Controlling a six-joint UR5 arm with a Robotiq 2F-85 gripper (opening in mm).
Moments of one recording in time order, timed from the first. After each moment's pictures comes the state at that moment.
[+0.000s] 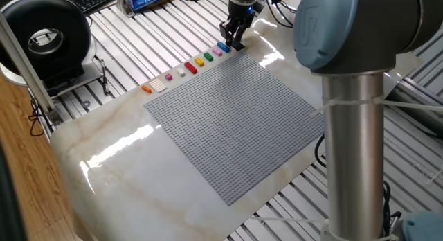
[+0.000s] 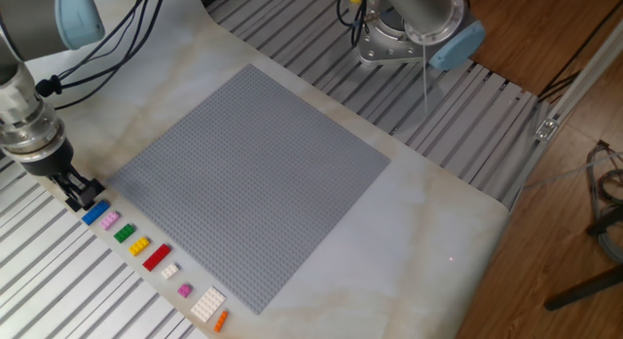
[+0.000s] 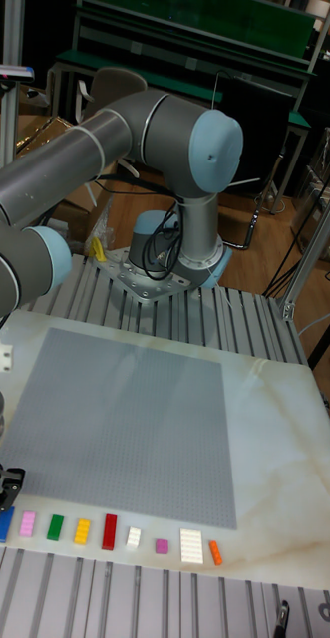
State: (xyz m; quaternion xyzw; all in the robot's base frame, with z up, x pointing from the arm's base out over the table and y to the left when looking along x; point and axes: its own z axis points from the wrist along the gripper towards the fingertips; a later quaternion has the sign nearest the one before) arm 0.750 -0.202 -0.004 -0.02 1.00 0.04 0.05
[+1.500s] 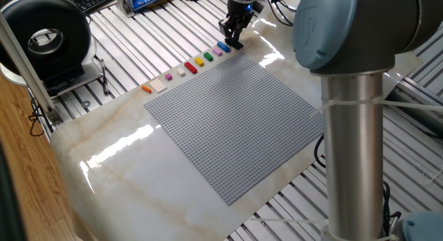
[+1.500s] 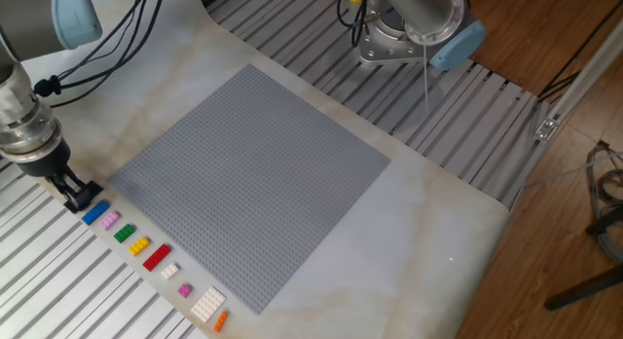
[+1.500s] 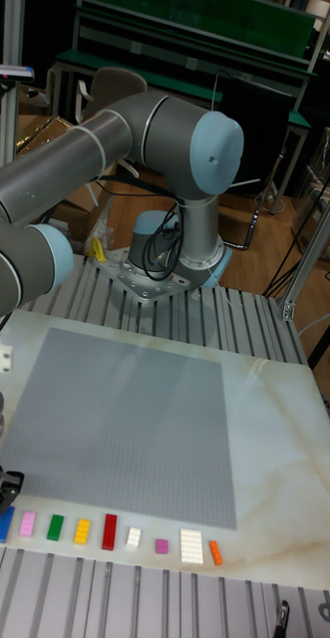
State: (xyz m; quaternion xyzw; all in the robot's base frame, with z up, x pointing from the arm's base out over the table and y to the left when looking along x) arm 0.749 -0.208 0.002 0.01 1.00 0.02 0.04
